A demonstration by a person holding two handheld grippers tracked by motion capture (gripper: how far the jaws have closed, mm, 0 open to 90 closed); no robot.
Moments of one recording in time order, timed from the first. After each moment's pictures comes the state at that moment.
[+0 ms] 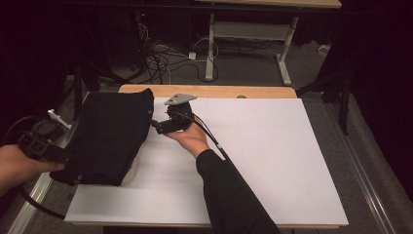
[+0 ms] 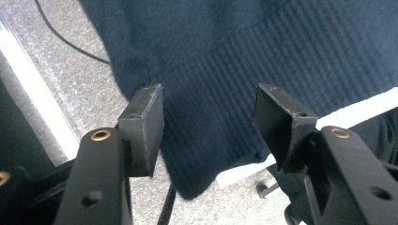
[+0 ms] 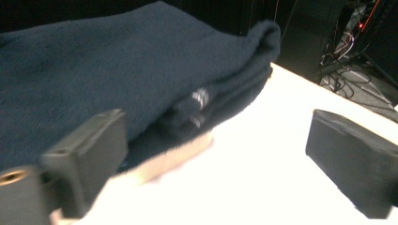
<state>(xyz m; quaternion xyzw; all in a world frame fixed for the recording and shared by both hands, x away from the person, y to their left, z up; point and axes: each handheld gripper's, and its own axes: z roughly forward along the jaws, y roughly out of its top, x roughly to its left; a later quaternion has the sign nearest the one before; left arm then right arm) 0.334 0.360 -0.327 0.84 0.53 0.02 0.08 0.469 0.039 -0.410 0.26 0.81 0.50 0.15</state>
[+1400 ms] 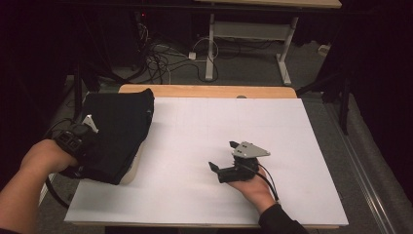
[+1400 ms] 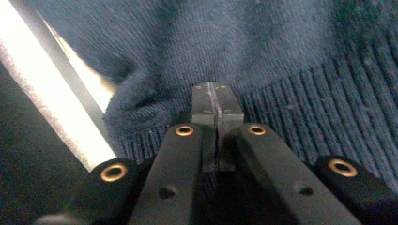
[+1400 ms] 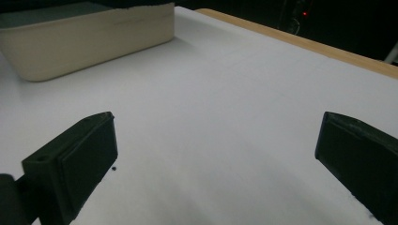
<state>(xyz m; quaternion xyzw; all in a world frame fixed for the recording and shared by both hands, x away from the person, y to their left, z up) 0.389 0.342 -0.395 0.85 0.53 0.00 -0.02 0.346 -0.144 -0.452 0.30 0.79 0.49 0.21</state>
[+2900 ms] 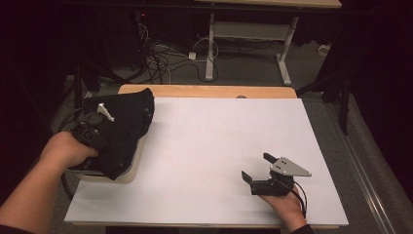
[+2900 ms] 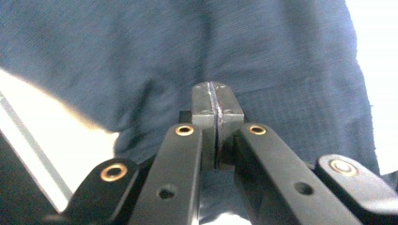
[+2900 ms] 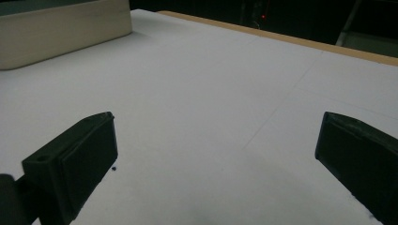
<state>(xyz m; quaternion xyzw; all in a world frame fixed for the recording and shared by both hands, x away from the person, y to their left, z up) 0.387 0.283 -0.360 0.87 0.49 0.02 0.06 0.312 -0.224 -0.462 0.35 0.75 0.50 0.24</state>
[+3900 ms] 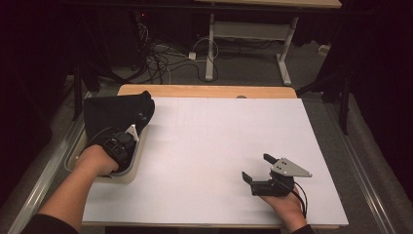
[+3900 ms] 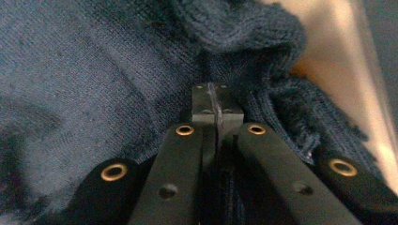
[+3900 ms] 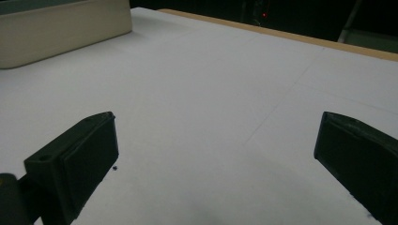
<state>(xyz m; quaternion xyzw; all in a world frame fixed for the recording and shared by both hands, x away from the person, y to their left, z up) 0.402 0.251 -0.436 0.87 0.48 -0.05 0.00 0.312 -0.225 -0.466 0.35 0.76 0.50 0.24</state>
